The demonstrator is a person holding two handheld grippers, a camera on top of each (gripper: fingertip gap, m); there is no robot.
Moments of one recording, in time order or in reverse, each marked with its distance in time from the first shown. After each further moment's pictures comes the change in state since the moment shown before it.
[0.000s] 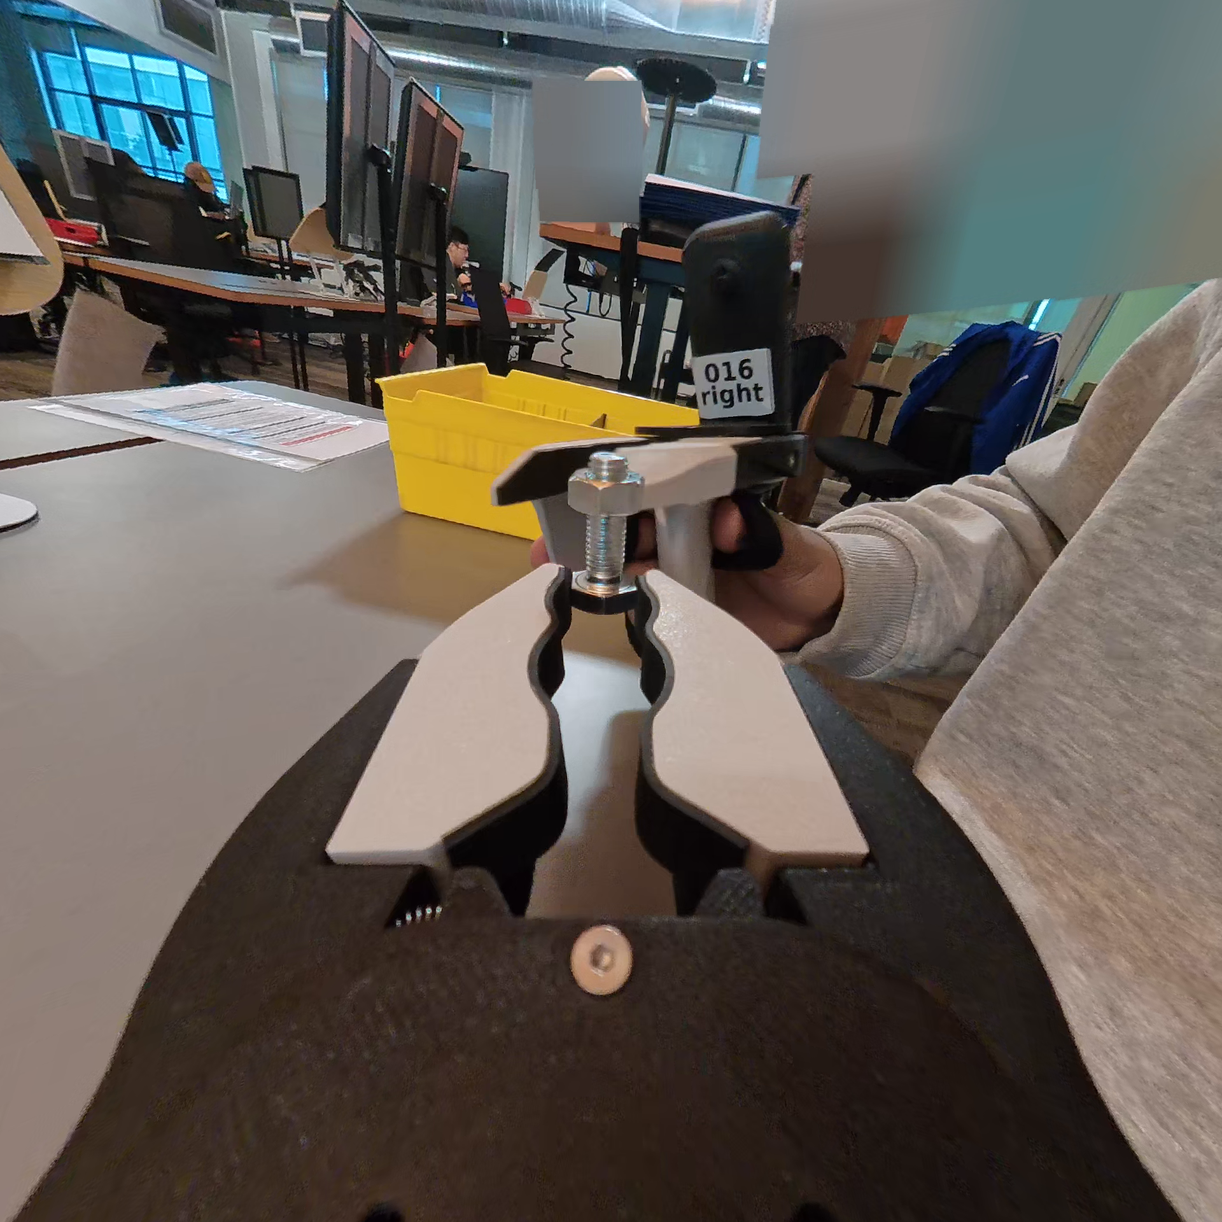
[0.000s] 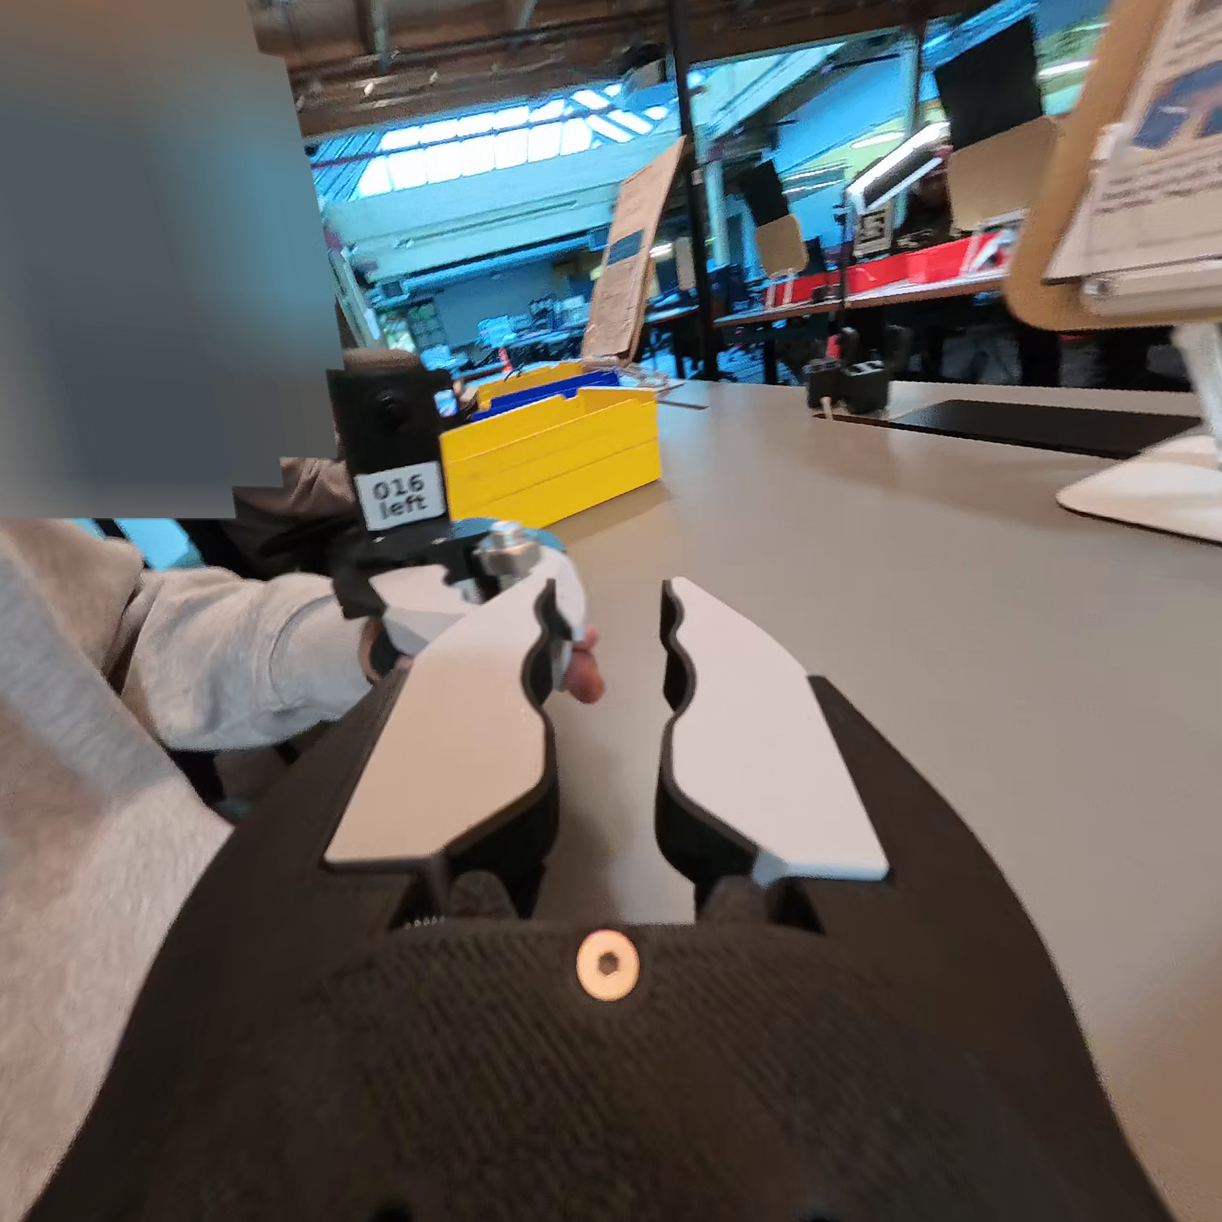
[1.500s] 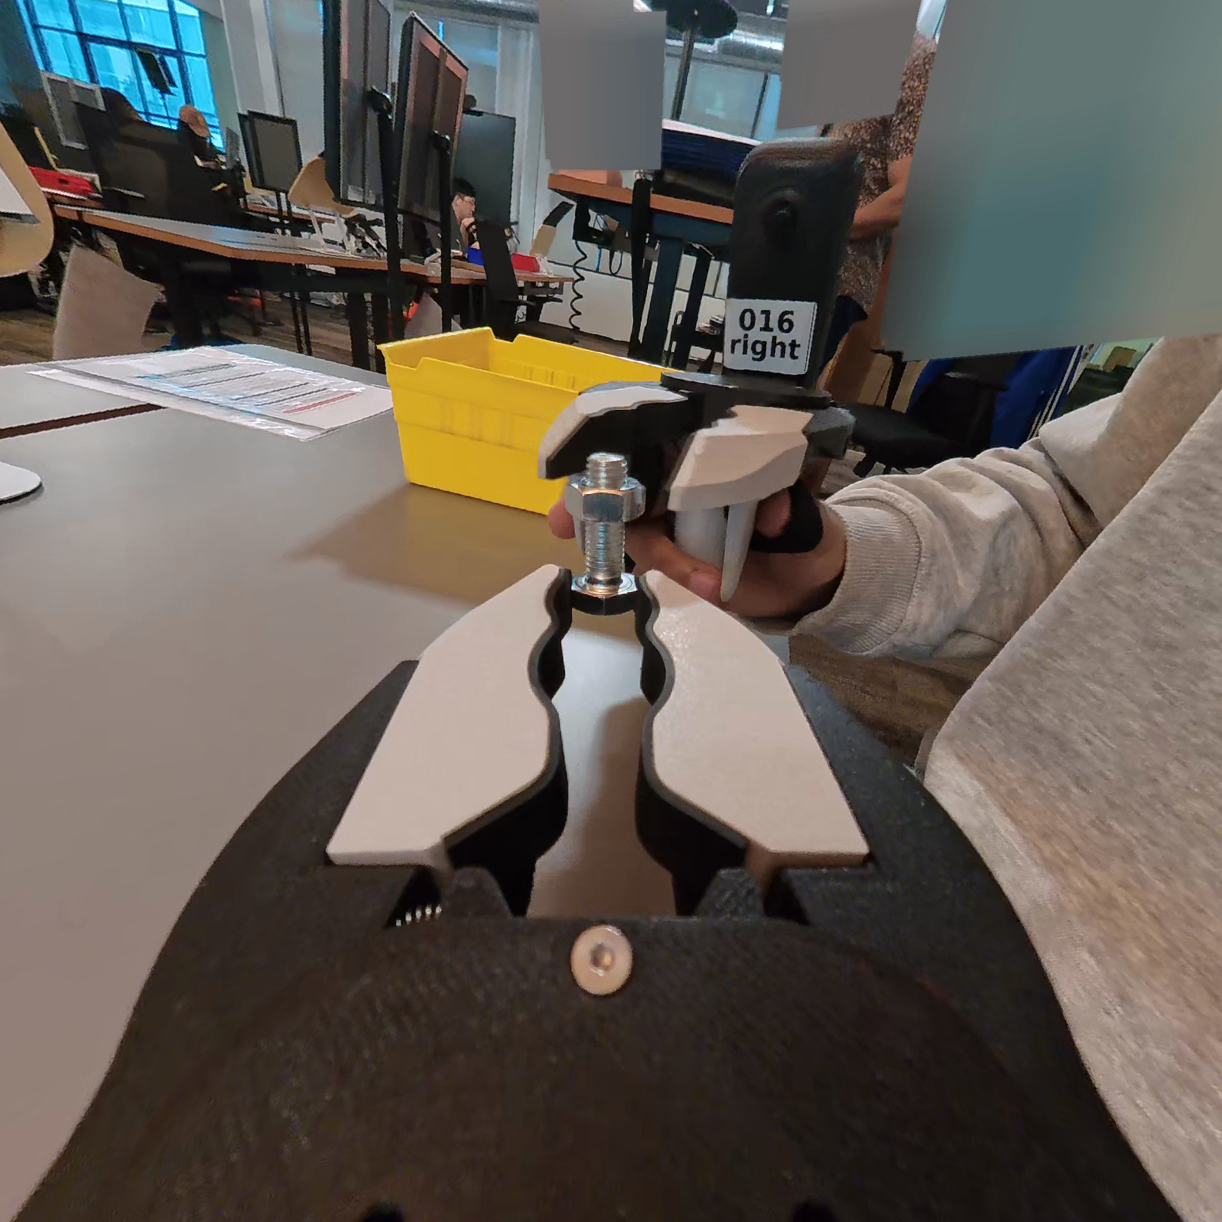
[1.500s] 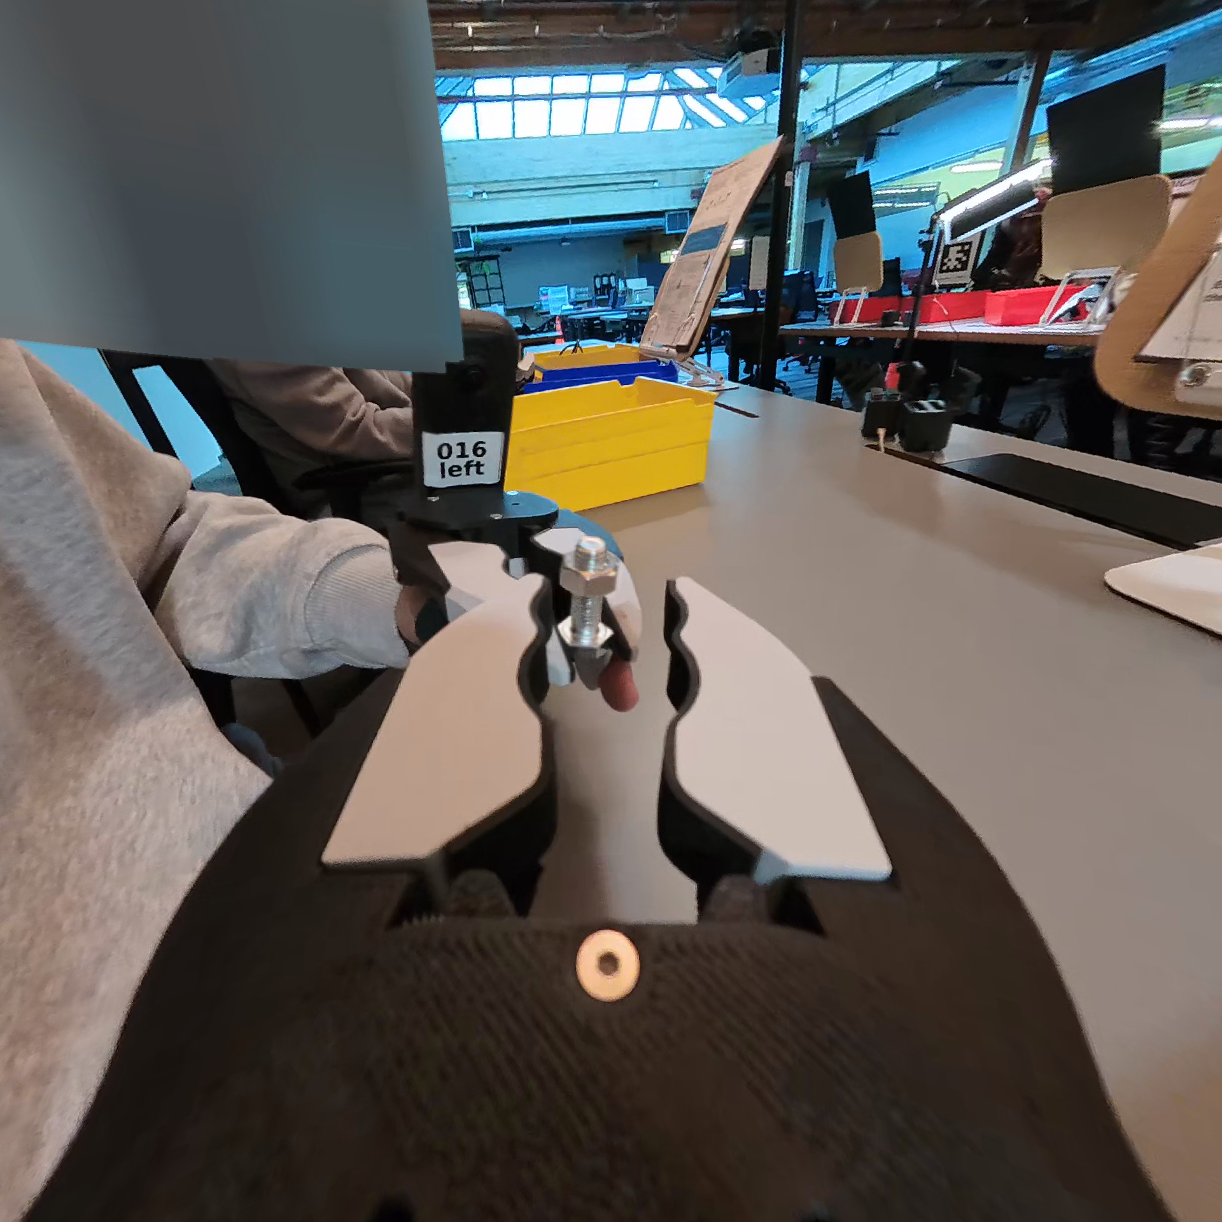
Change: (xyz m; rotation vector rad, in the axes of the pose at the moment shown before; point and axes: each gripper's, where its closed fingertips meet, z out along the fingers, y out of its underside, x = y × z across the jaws) left arm -0.002 0.006 0.001 -0.061 -0.017 0.000; right arm -0.022 0.001 0.002 -0.038 -0.119 -0.154
